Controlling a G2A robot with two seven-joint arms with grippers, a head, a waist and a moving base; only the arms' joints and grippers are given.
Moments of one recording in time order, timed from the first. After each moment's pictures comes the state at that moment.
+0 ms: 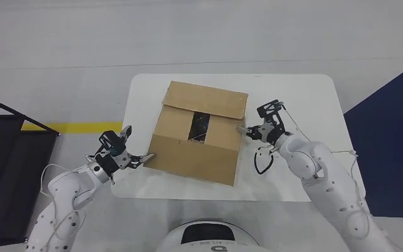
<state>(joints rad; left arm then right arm) 1.81 -1.08 -1.67 -1.82 1.45 -0.73 0.15 -1.42 -0.97 1.23 -1.80 -0.88 -0.07 0.52</state>
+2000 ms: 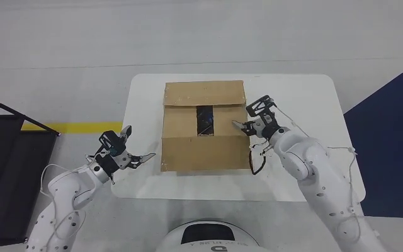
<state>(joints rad) 1.81 -1.08 -1.67 -1.82 1.45 -0.73 0.15 -1.42 -1.03 1.23 -1.90 -1.16 -0.12 0.55</state>
